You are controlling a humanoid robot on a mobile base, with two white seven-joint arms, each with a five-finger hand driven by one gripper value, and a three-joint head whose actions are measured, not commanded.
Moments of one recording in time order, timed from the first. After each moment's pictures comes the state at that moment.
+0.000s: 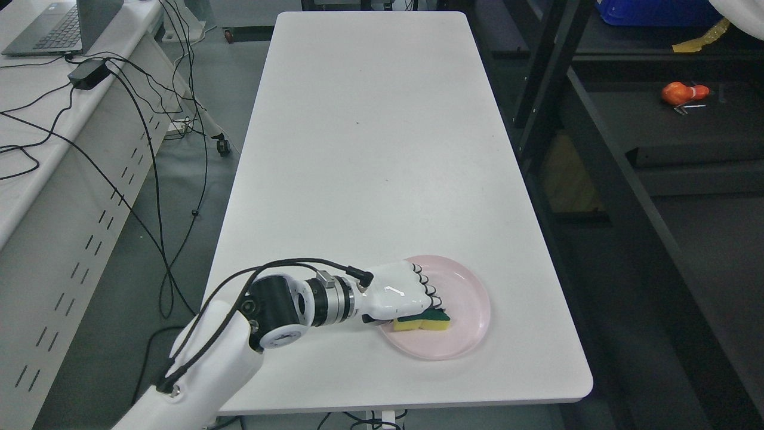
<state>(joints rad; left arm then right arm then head) -0.62 0.21 -0.67 -1.53 -1.02 -0.54 -0.65 -0.07 0.00 -0.21 0.00 -0.11 0.08 -0.04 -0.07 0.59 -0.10</state>
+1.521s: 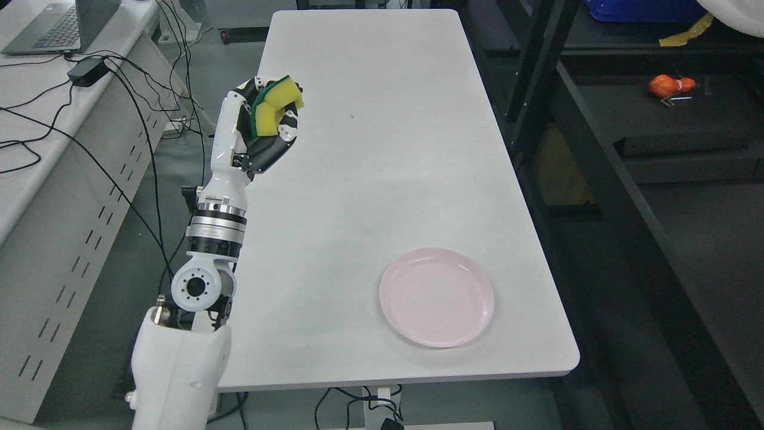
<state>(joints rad) -0.49 0.02 -0.12 -1.57 0.02 -0.14 0.03 -0.07 0.00 -0.21 0.00 -0.11 0.08 -0.04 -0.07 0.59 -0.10</state>
